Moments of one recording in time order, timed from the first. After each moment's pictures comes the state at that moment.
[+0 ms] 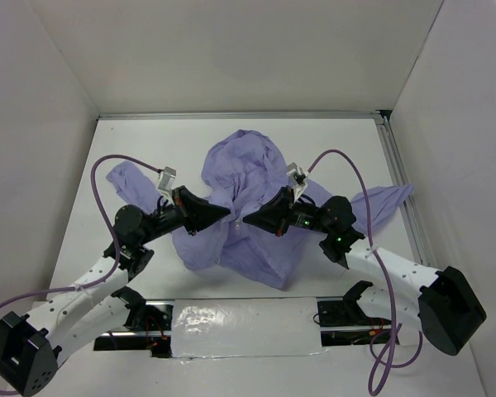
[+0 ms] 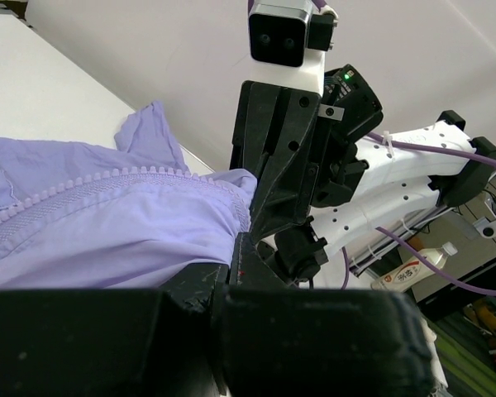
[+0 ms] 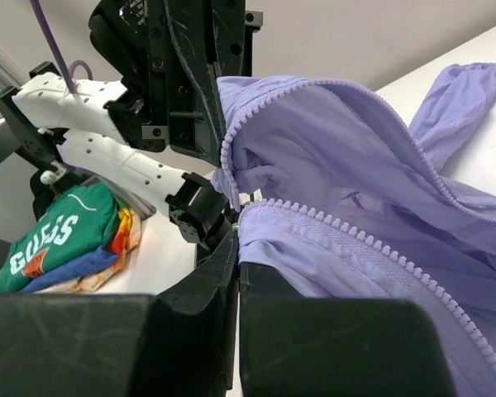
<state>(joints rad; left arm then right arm) -0.52 0.82 0.46 0.64 0.60 -0.79 0.64 1.05 0.47 0.85 -0.70 0.69</state>
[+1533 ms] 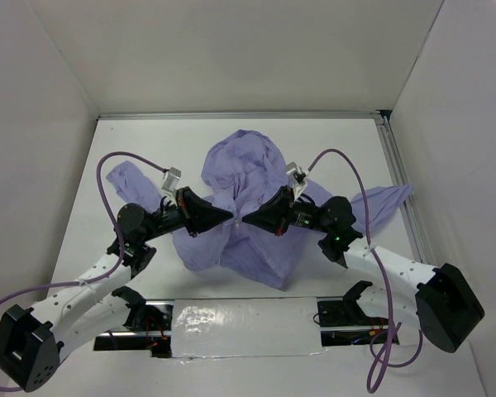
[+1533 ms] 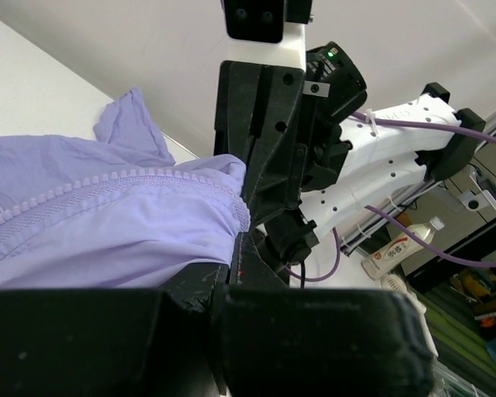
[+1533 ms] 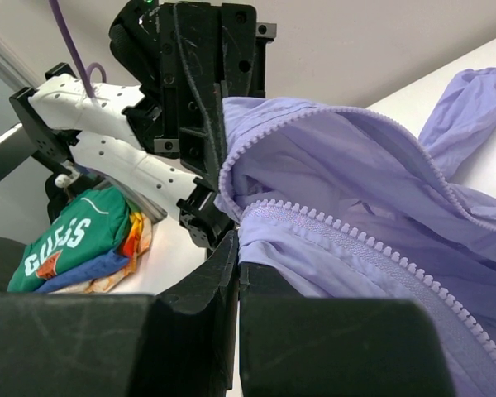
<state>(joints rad) -0.52 0.87 0.46 0.70 0.67 -0.80 0.64 1.07 0.47 0.91 -0.72 0.74</state>
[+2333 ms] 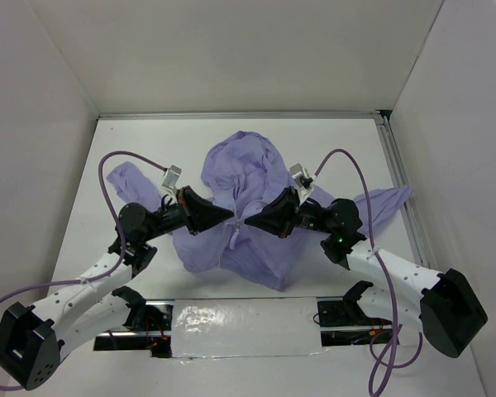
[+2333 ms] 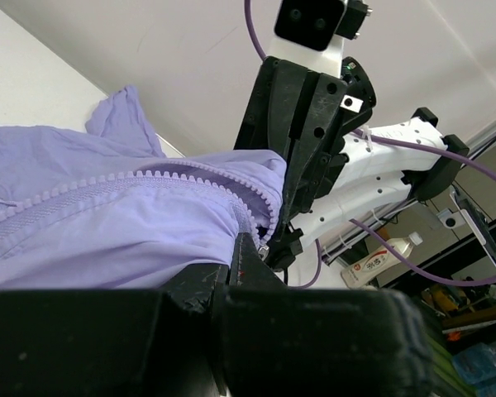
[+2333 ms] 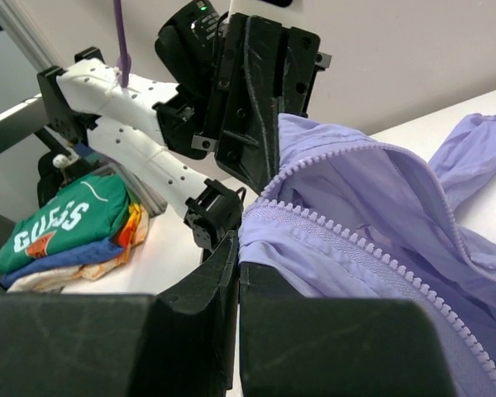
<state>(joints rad) -0.52 0.88 0.46 0.71 0.66 -0.88 0.64 1.04 0.46 0.98 -0.76 0.70</state>
